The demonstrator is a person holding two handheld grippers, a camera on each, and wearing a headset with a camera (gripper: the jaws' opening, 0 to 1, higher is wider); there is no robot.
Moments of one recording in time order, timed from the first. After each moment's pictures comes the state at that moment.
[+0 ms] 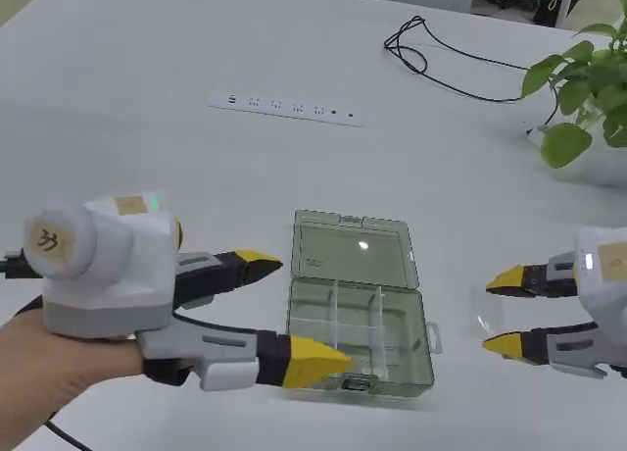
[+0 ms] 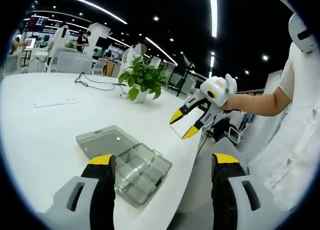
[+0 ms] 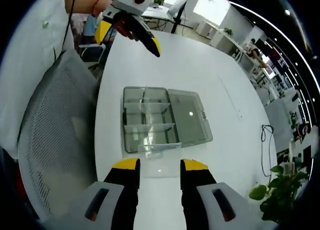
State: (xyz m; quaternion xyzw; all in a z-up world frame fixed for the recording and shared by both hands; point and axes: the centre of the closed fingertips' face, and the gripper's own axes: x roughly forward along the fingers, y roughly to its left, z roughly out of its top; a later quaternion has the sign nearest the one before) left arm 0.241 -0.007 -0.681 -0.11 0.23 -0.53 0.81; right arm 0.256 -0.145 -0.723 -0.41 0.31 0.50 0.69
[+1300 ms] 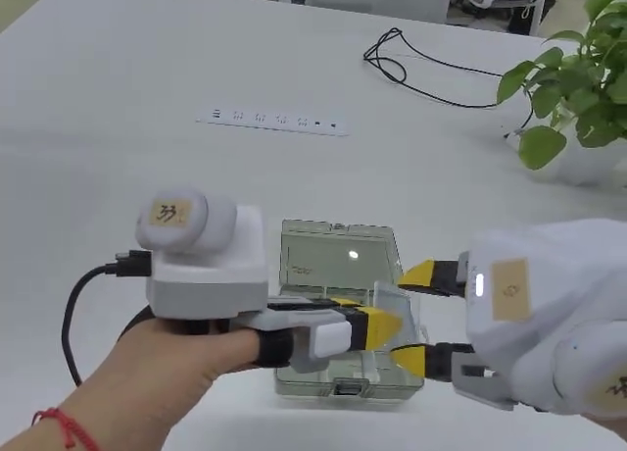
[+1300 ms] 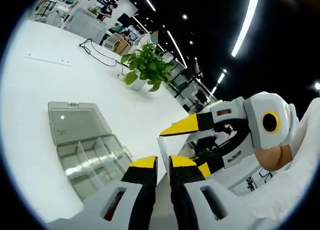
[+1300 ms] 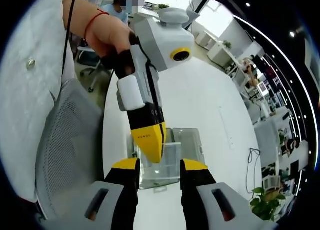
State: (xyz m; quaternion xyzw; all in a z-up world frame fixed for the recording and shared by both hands) left arm 0.229 -0.067 -0.679 -0.25 0.34 -0.50 0.76; right arm 0.222 -0.061 -0.677 -0.45 0.25 0.49 0.70
